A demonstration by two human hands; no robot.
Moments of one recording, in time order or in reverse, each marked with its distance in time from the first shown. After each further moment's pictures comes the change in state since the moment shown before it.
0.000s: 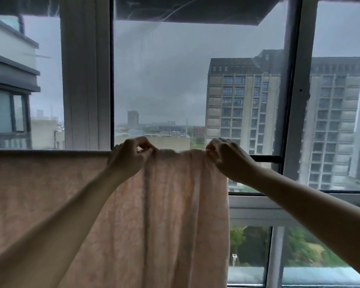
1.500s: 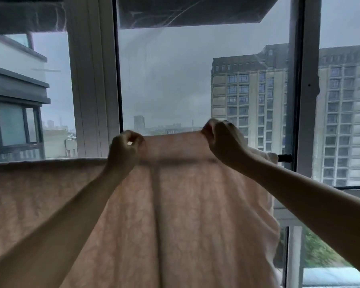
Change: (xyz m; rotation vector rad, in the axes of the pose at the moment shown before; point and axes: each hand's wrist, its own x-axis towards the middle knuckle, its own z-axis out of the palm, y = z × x) left_hand 0.008 0.002 -0.030 -0.203 0.252 -0.040; right_hand 0.038 -0.045 -0.008 0.064 0.330 0.040
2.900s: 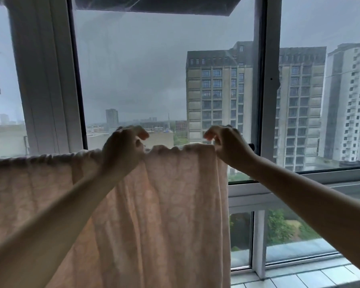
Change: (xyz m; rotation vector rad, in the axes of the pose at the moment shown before) left_hand -0.014 0.030 0.063 0.307 -0.149 0.266; right_hand -0.044 0.082 -0.032 -0.051 -0.115 0.052
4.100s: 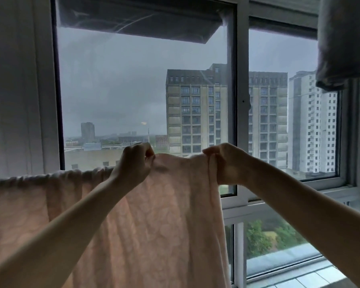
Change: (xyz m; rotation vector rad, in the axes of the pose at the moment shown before) left_hand 0.013 0.035 0.023 -0.186 -0.053 0.197; right_hand -0.009 -0.037 -0.066 1.263 -0.361 1.031
